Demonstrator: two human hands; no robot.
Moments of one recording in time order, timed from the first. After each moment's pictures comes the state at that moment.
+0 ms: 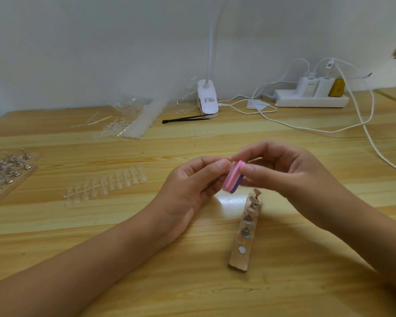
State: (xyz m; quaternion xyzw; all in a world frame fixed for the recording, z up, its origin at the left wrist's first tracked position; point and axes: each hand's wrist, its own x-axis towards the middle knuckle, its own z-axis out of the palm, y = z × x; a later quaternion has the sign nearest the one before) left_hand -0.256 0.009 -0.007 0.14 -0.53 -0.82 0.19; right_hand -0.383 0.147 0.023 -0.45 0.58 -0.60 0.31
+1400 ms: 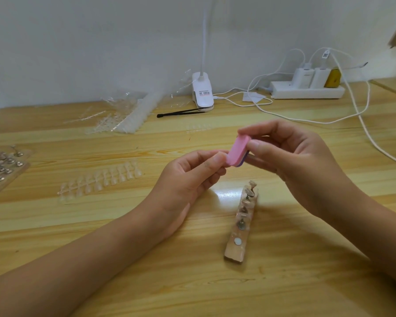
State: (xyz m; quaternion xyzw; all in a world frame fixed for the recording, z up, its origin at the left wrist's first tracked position) left_hand -0.258 0.010 -0.011 0.15 -0.55 -0.80 0.21; right_hand -0.387 0.146 0.020 -0.42 0.56 -0.66 0.26
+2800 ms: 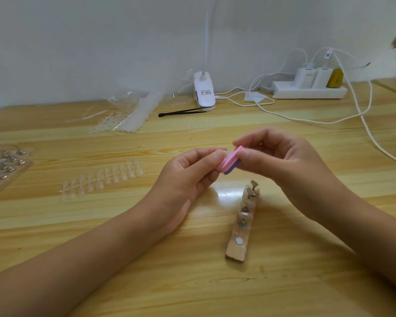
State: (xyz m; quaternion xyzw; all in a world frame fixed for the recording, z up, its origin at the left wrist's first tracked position) left_hand -0.258 0.008 -0.010 0.16 -0.54 -0.80 0.21; right_hand -0.382 0.141 0.015 -0.41 0.58 -0.65 0.27
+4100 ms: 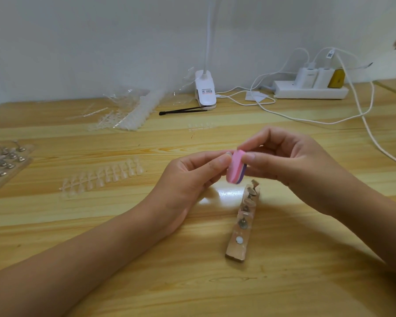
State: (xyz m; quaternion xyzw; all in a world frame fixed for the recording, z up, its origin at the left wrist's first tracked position) left_hand -0.257 0.009 -0.012 0.12 -0.59 -0.78 0.20; right_hand -0.395 0.146 0.020 -0.45 0.57 -0.60 0.33
